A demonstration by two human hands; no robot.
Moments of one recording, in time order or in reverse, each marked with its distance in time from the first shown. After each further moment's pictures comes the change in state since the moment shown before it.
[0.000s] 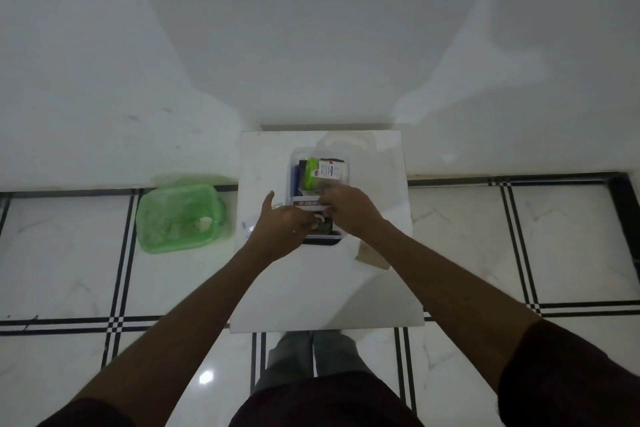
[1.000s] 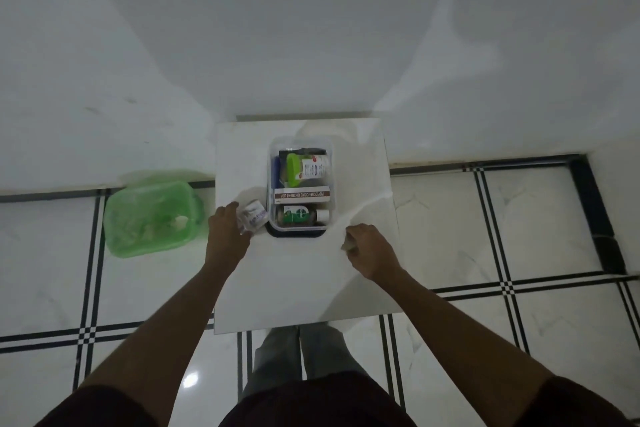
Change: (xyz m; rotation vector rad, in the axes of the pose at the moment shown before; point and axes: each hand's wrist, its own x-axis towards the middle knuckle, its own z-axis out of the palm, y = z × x) left_hand -0.033 -0.062 0.050 -0.287 0.042 -0.606; right_hand -0.099 0.041 0.065 0.141 0.032 0.372
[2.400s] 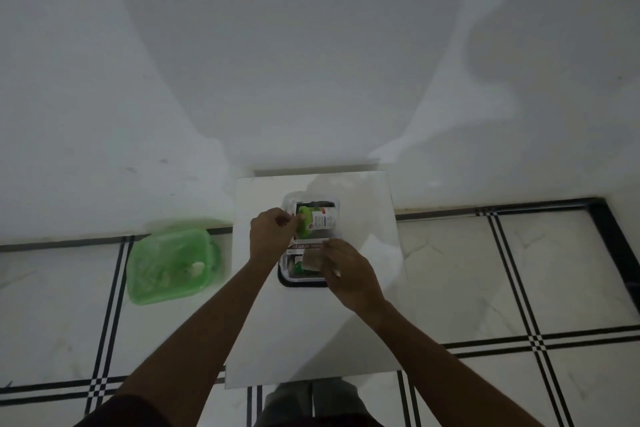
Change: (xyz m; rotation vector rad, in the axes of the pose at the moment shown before) left_hand 0.033 0.129 -0.051 -0.282 0.115 0.002; right_hand 0.022 -0.080 -0.036 0.202 0.319 -0.275
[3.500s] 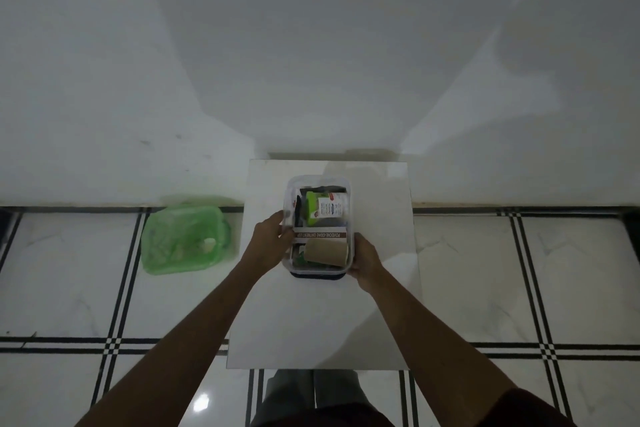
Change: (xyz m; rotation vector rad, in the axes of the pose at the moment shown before) left_hand -0.020 -0.034 -0.013 -0.160 -0.259 -0.115; right_hand 0.039 0.046 0.031 1.007 -0.140 1.187
